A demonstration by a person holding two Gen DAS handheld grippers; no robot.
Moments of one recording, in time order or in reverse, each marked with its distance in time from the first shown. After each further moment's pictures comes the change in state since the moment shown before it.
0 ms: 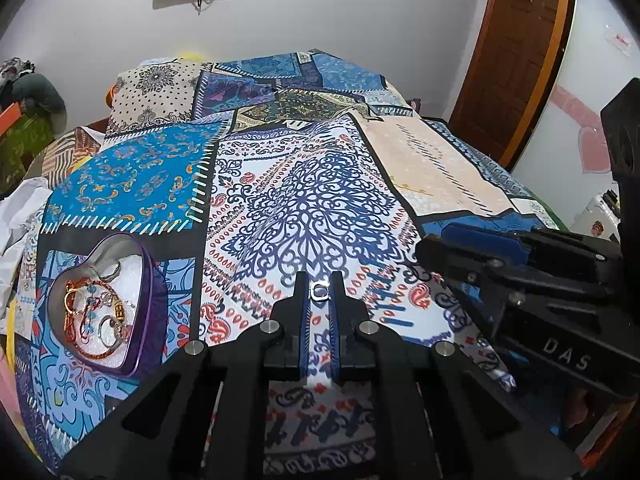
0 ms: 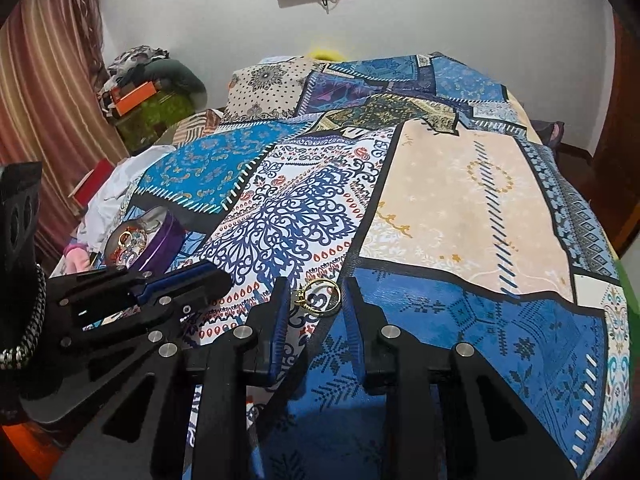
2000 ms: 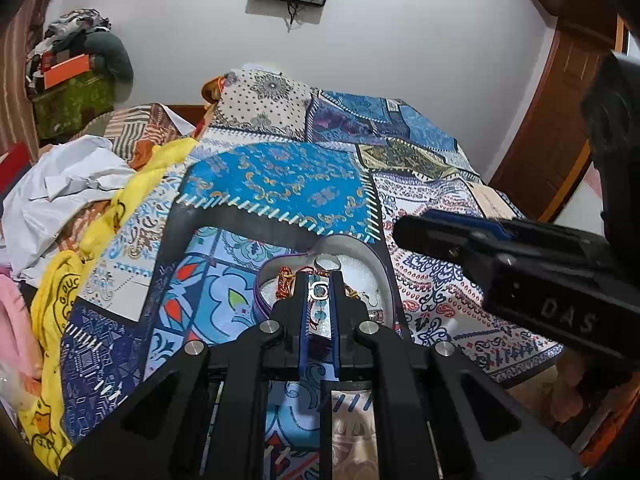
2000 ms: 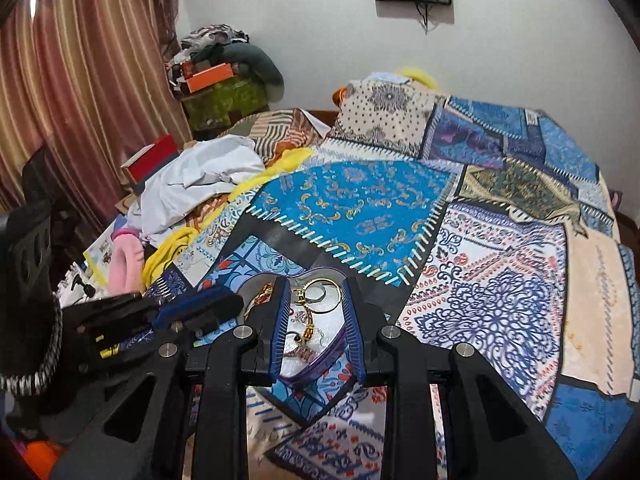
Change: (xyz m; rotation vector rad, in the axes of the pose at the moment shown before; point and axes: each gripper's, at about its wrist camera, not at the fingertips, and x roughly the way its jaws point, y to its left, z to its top) left arm -0.065 0.151 -0.030 -0.219 -0.127 0.073; right arm 0.047 0.151 0.049 -0.193 -0.003 0.157
